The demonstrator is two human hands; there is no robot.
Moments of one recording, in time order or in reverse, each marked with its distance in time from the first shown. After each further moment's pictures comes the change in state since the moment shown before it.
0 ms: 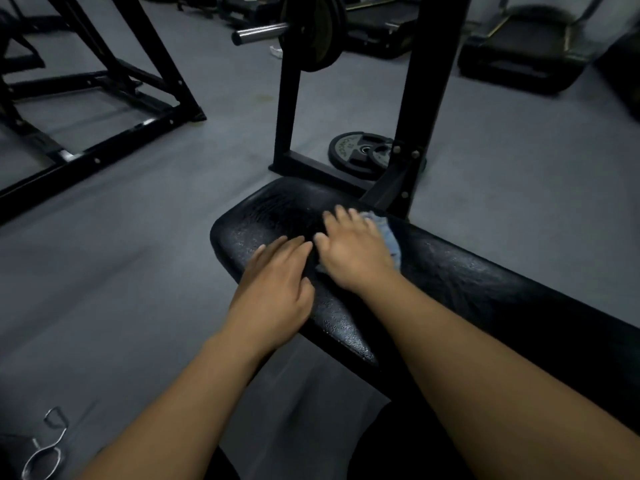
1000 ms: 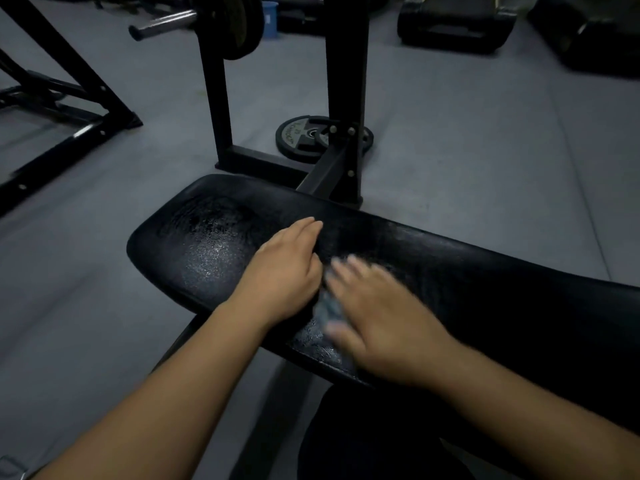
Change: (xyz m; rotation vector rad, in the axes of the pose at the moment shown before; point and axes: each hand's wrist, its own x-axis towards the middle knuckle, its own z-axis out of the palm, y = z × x) left_hand 0.048 0.089 0.039 -0.008 -0.167 0.173; right_hand -0.167 0.090 -0.031 -0.030 -0.082 -0.188
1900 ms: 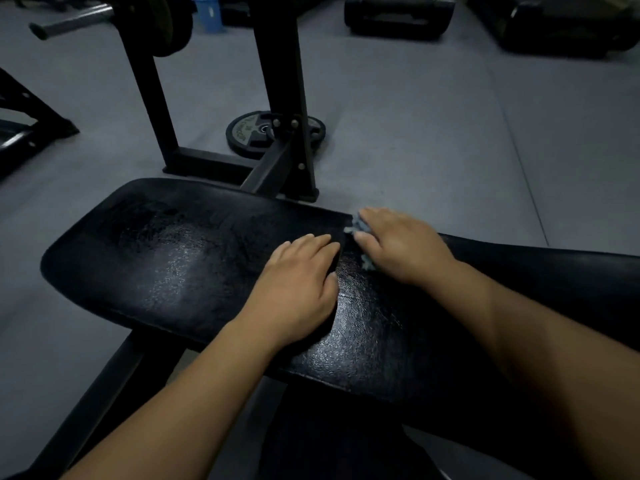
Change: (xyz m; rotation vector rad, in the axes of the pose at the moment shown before) left_hand 0.001 0.090 0.042 0.082 -0.121 0.176; right_hand -0.009 0.135 -0.021 -0.009 0.114 0.403
